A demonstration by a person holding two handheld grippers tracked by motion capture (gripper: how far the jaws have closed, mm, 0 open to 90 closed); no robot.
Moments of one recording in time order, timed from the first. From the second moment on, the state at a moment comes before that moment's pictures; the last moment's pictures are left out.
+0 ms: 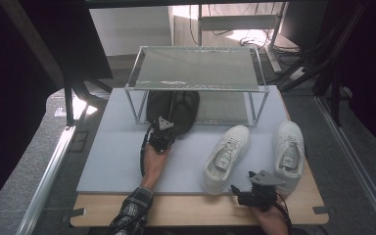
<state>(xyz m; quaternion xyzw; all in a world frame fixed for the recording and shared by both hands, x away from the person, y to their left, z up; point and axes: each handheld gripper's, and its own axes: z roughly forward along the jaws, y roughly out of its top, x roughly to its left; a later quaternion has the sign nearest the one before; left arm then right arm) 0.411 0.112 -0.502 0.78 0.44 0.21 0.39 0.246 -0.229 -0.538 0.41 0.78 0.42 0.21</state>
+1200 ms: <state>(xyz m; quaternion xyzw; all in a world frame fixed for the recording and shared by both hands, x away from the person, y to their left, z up) 0.451 0.107 -0.504 0.77 0.47 0.22 0.36 0.247 -0.229 -0.538 0.41 0.78 0.42 0.21</state>
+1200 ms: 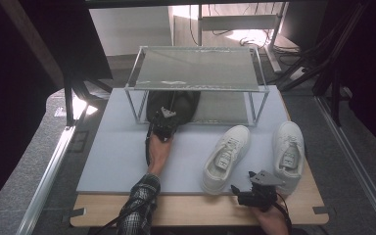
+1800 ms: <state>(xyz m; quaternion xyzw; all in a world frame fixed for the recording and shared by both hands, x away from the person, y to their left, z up) 0.433 0.121 -0.492 0.77 0.46 0.21 0.39 0.247 -0.229 -0.538 0.41 0.78 0.42 0.21</state>
